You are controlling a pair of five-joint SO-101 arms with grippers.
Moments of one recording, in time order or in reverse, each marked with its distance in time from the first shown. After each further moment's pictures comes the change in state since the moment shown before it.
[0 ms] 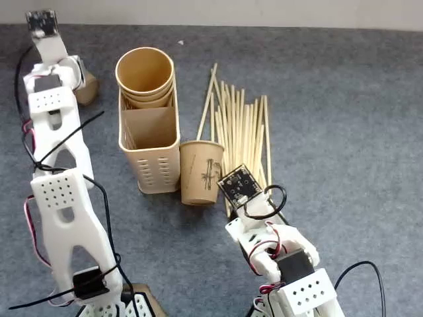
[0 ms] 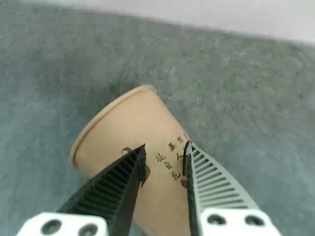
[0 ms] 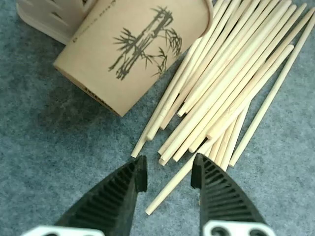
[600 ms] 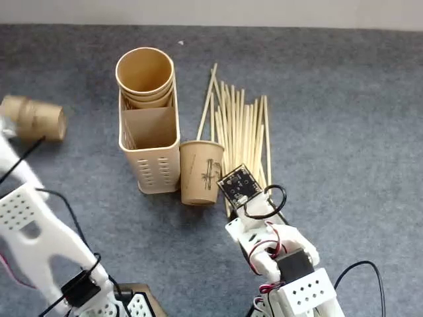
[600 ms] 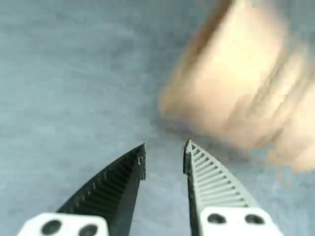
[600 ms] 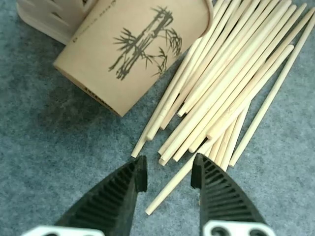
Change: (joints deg) left arm -23.7 -1.5 -27.1 57.1 -4.5; right arm 0.0 0.0 0.0 0.0 0.0
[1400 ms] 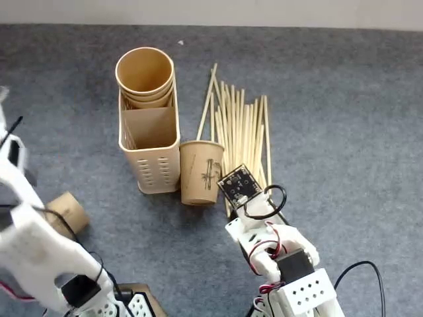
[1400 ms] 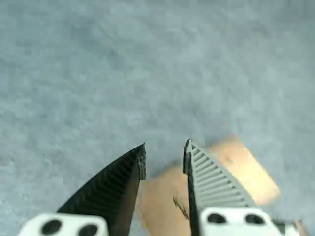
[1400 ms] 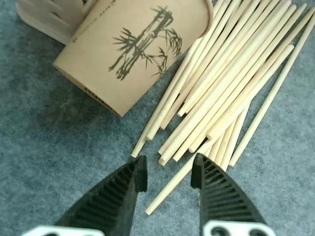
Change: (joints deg) left arm 1.6 -39.6 65.1 1.8 -26.9; right arm 0.0 0.0 0.0 0.0 0.0
